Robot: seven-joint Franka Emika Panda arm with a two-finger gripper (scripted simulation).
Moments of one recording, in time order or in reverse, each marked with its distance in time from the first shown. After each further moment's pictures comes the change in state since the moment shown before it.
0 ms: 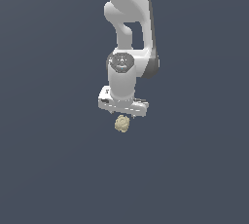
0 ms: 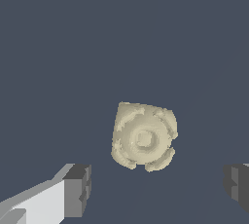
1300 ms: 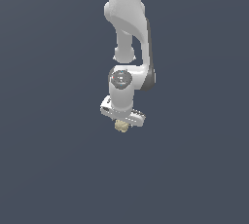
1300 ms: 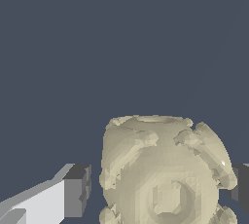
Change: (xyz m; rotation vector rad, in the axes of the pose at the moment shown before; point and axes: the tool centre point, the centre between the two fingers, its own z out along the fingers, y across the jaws) arm 0.006 0.000 0.065 0.011 0.022 0.148
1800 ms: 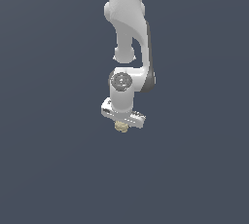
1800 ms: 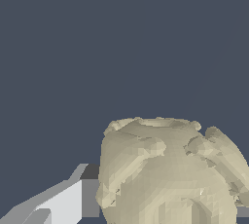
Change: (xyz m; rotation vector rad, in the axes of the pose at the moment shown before) arm 0.001 -0.001 0.009 0.001 0.002 0.000
